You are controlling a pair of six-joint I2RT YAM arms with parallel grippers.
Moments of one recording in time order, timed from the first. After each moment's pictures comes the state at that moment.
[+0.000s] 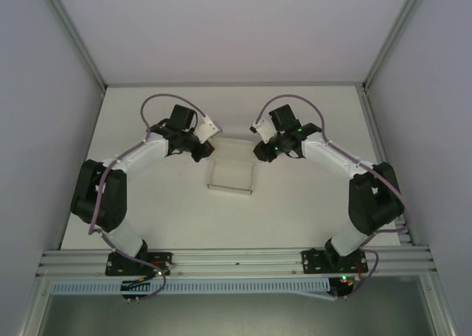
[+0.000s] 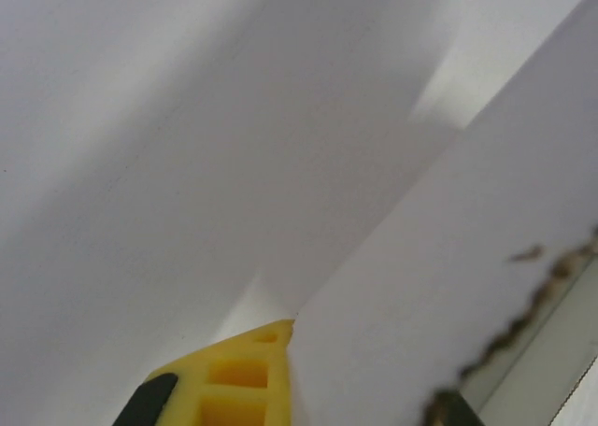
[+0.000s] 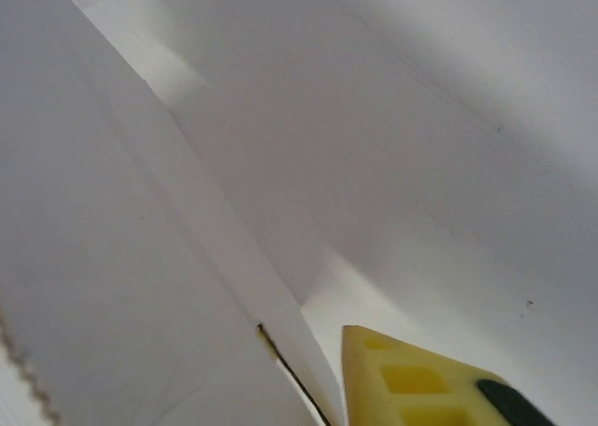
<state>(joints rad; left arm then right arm) -0.44 1.66 1.17 -0.49 0.38 0.42 0.50 1.62 1.20 -0.59 -0.29 -0.21</state>
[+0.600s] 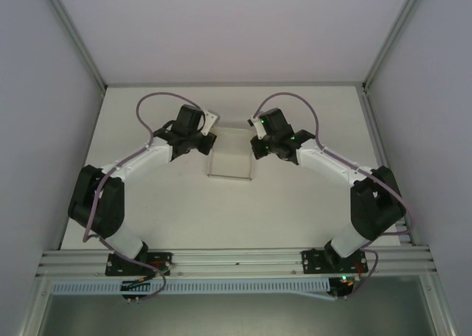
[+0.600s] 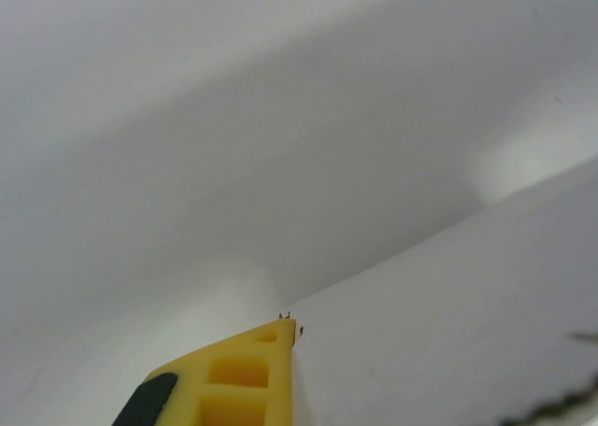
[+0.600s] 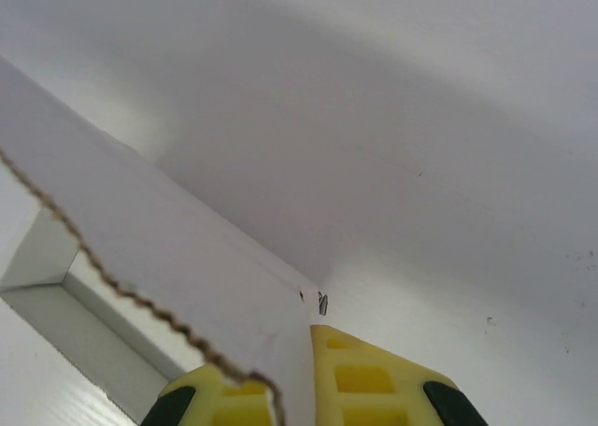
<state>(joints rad) -0.54 1.61 1.15 -0.34 0.03 0.00 0.61 1.58 1.15 -0.40 -0.01 0.11</state>
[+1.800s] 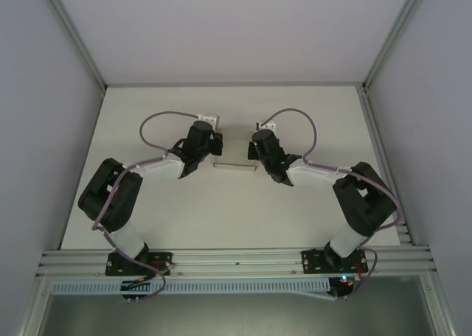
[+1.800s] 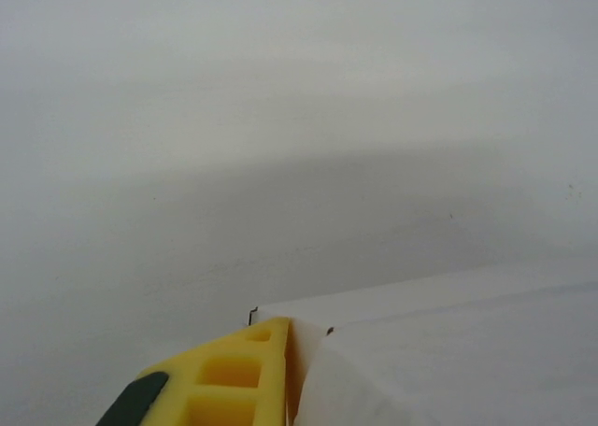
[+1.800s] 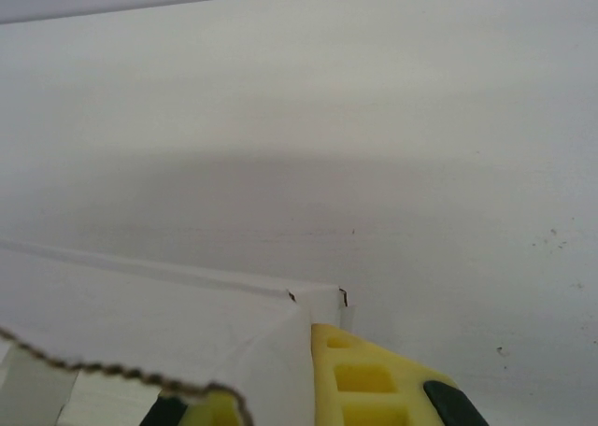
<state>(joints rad) -0.63 1.69 0.93 0.22 -0.16 -0.31 0.71 1.64 0.87 0.17 0.36 0.45</state>
